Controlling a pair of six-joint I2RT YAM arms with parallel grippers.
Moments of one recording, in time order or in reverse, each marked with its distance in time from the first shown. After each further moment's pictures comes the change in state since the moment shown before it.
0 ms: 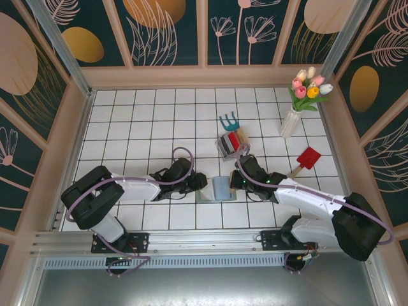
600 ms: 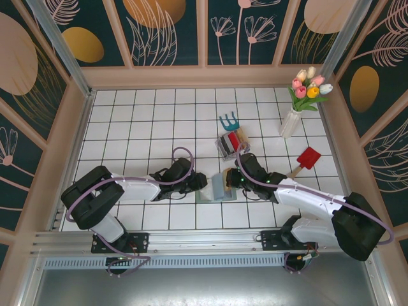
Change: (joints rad) left arm 0.000 -0.002 0.000 0.000 -0.001 0.000; right arm 0.000 0.001 0.002 0.089 -0.105 0.031
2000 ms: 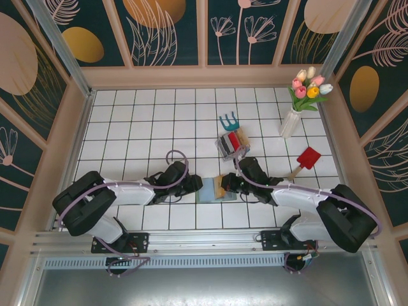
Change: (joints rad) left arm 0.000 -0.073 -0.072 -0.009 -0.044 -0.015; right arm -0.051 0.108 -0.129 0.306 -0.257 0.053
